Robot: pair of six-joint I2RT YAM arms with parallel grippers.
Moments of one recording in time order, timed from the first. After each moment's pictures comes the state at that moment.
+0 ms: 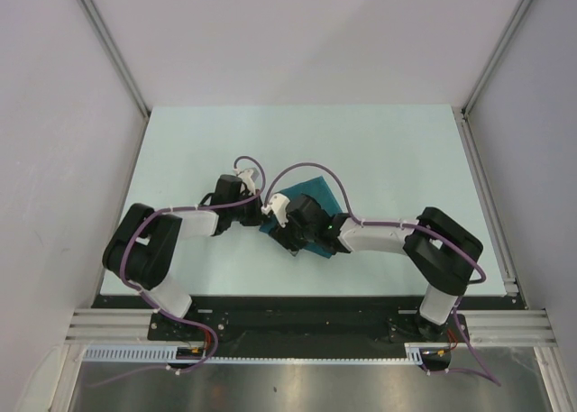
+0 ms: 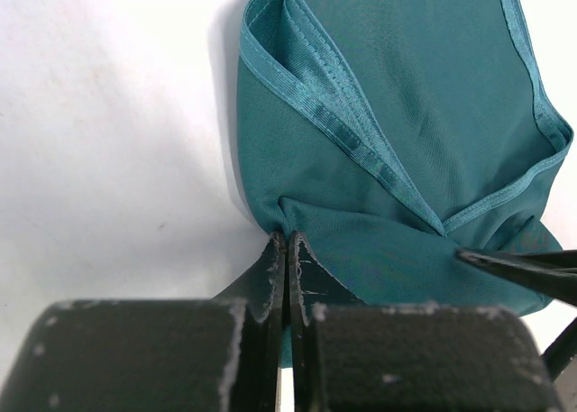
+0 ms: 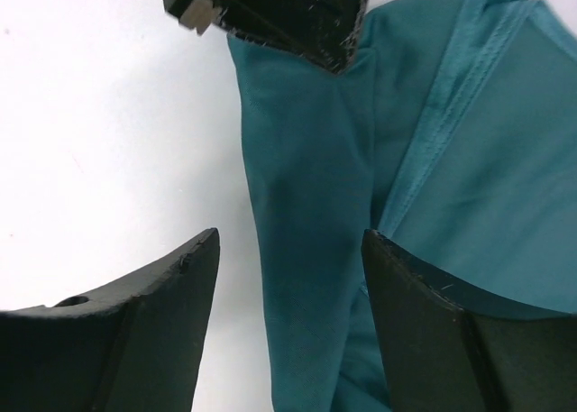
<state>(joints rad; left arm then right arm) -0.37 1.64 0.66 0.21 0.35 -0.42 0.98 1.73 0.98 0.02 0.03 -0.10</state>
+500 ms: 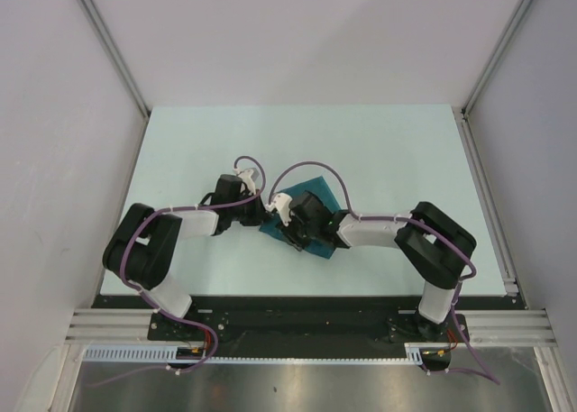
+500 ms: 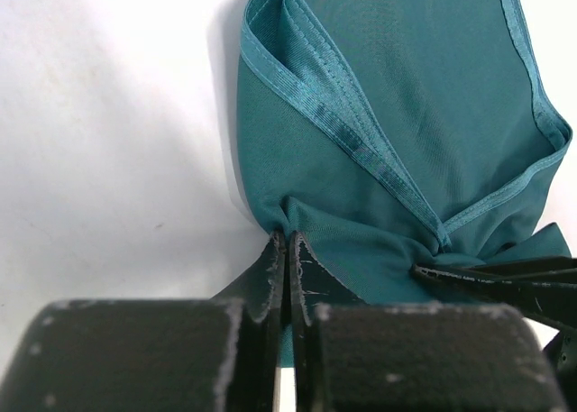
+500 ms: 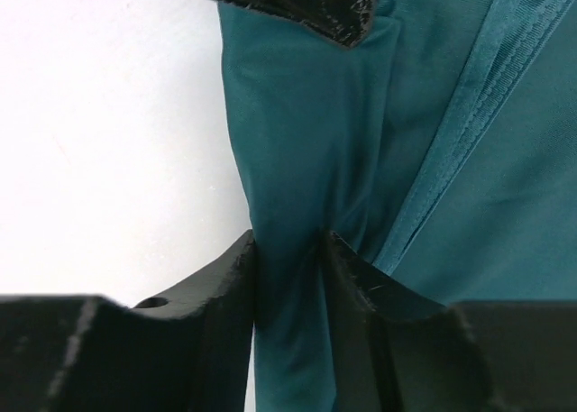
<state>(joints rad) -0.37 1.64 0.66 0.20 0.36 -0.42 0.93 1.79 0.98 0.02 -0.07 -0.08</state>
